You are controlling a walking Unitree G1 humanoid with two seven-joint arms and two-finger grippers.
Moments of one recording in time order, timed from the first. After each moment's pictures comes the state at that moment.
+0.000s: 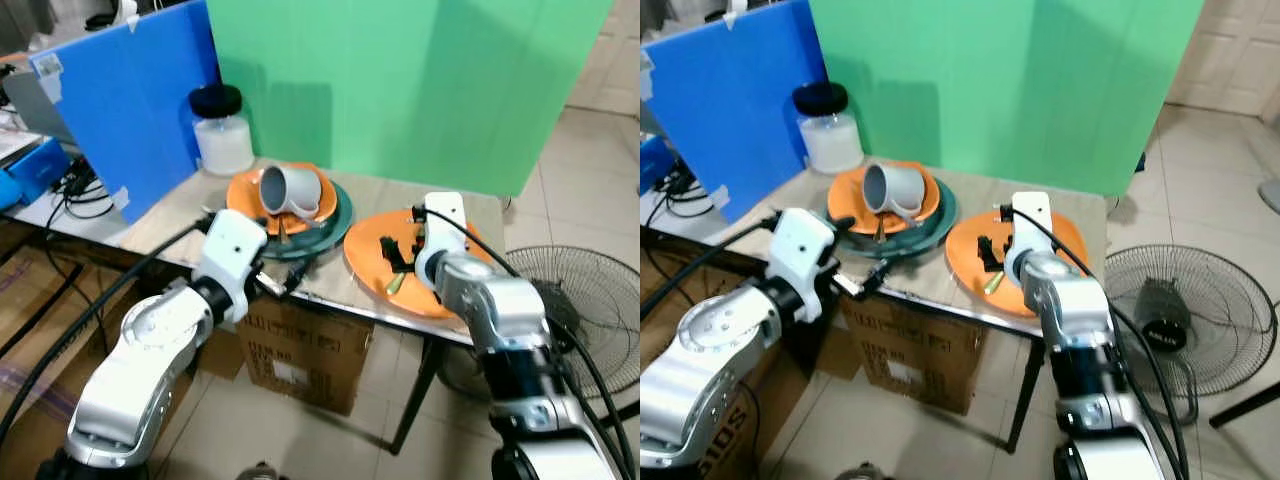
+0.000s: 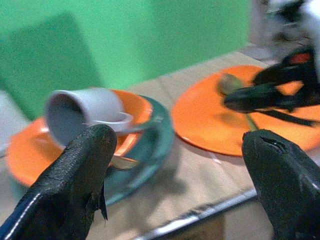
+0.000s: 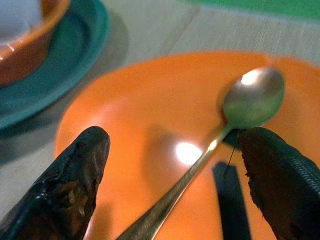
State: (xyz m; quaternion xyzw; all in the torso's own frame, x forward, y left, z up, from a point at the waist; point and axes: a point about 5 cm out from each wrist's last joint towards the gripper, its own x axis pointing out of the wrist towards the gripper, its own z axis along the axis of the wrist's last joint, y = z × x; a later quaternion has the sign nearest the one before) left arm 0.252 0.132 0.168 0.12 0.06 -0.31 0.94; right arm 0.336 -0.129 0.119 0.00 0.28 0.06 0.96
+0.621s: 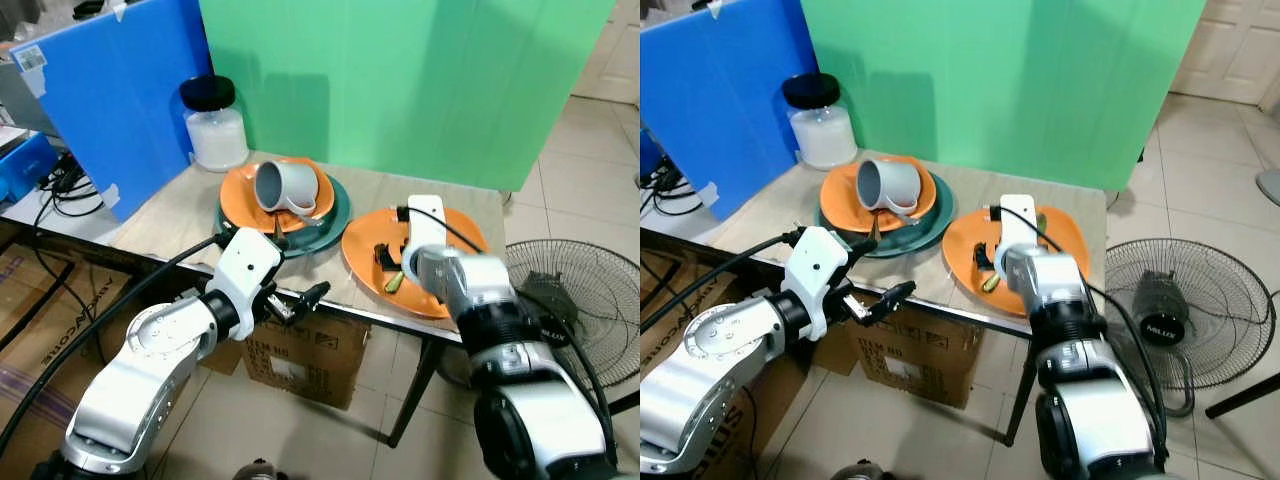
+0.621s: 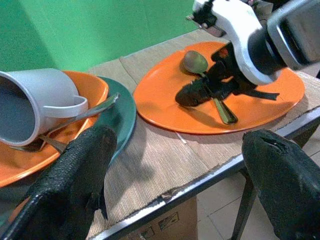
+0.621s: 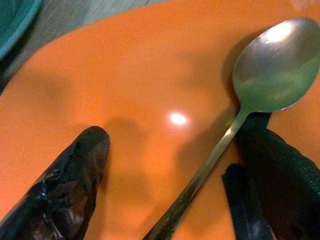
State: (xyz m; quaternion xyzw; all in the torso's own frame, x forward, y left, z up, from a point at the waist) left arm 0.245 0.126 0.160 0.12 0.08 -0.36 0.92; right arm 0.359 -0.122 0.108 0.00 0.35 0.02 0.94
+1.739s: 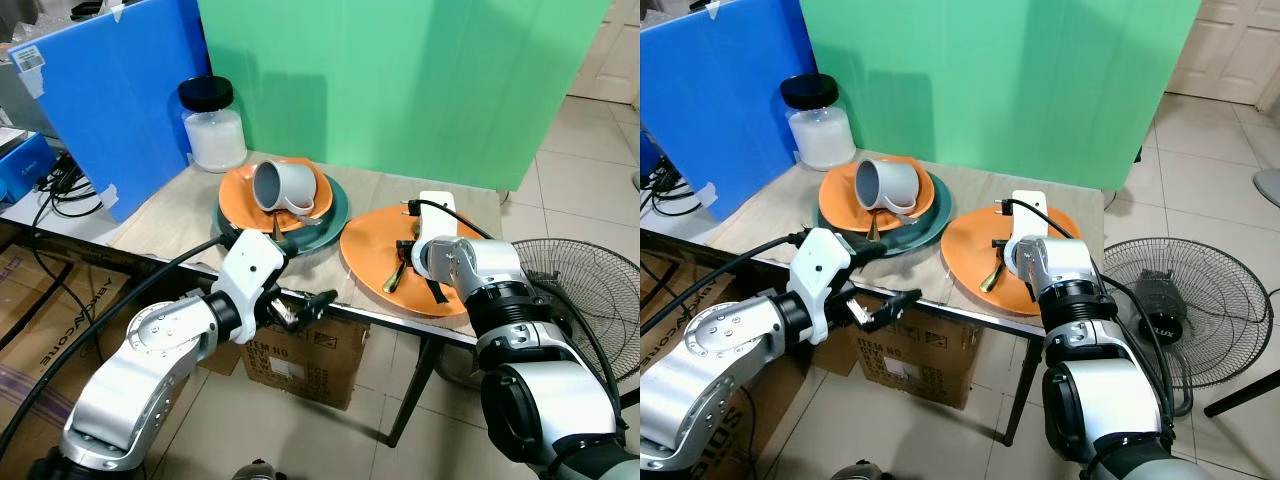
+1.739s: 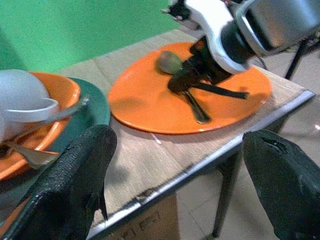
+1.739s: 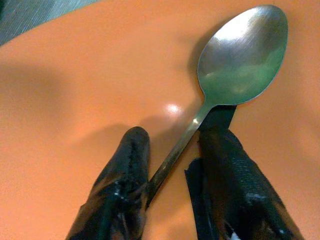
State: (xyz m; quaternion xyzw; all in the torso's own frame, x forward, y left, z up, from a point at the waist) left arm 0.241 0.123 0.160 0.11 0.10 -0.41 0.90; right arm 0.365 -0.133 0.111 0.00 0.38 0.02 0.93
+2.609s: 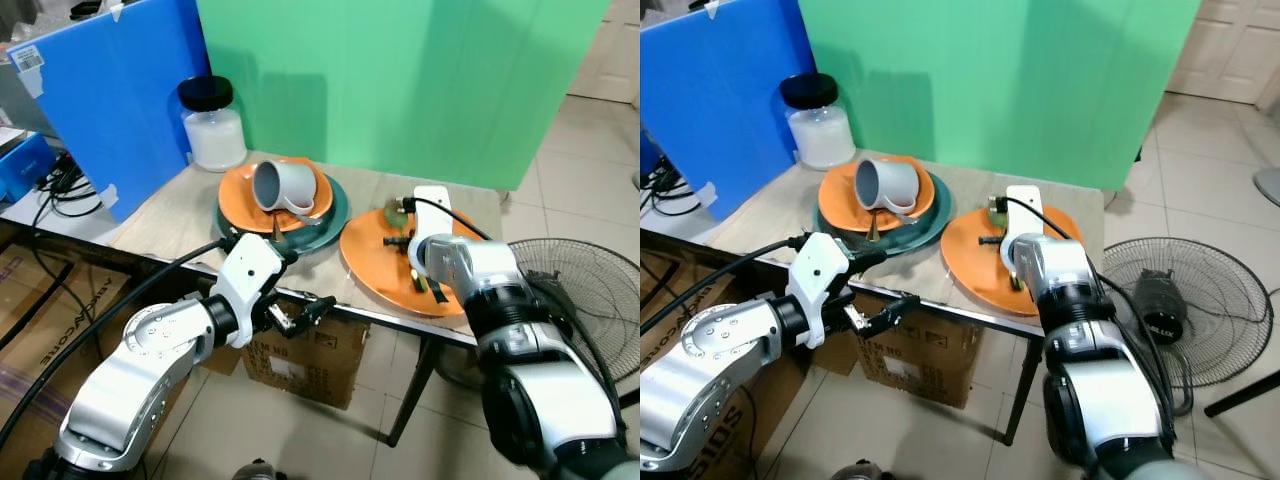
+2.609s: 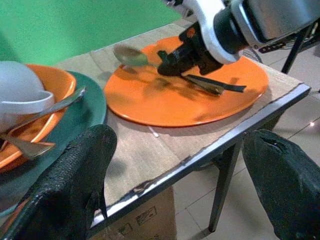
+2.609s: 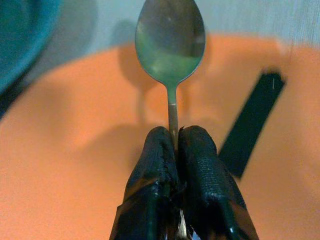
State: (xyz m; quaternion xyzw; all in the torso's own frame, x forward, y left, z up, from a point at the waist) left arm 0.242 0.126 0.157 0.10 0.10 -0.41 0.90; right arm 0.368 -0.132 0.115 -0.02 0.31 0.06 0.95
